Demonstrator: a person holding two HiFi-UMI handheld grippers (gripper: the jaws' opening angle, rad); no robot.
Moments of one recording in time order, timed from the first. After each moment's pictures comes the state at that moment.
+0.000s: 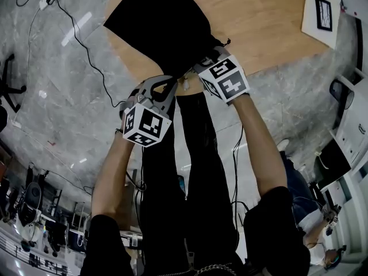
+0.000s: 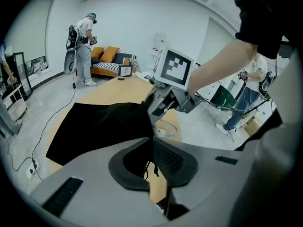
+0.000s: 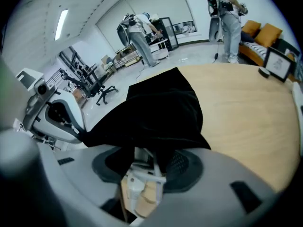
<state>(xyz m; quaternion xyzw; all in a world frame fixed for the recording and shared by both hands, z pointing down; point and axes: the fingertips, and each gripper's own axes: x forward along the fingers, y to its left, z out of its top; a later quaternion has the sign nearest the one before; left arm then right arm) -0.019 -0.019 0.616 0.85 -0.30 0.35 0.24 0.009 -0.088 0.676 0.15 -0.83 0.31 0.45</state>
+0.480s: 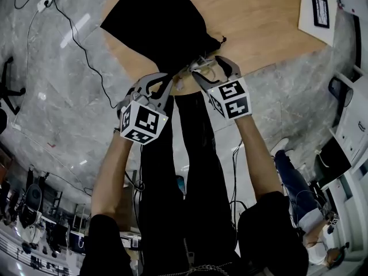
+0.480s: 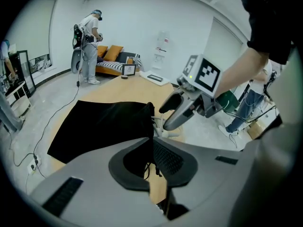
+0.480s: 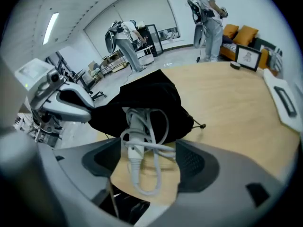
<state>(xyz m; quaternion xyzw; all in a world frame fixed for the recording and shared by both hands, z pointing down) -0.022 -0.023 0.619 0.84 -0.32 0.36 0.25 0.061 -0.063 0.667 0.24 -0.81 0.32 0.42</state>
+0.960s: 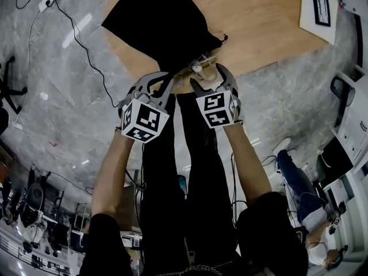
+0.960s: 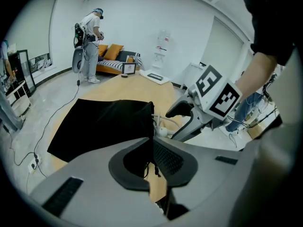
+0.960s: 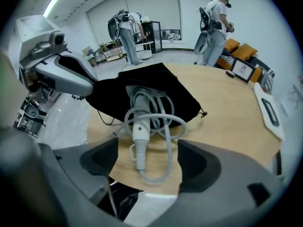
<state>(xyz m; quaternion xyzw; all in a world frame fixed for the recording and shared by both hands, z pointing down) -0.021 -0.019 0.622 0.84 -0.32 0.36 0.25 0.069 -0.030 0.685 0.29 -0.79 0.24 0.49</state>
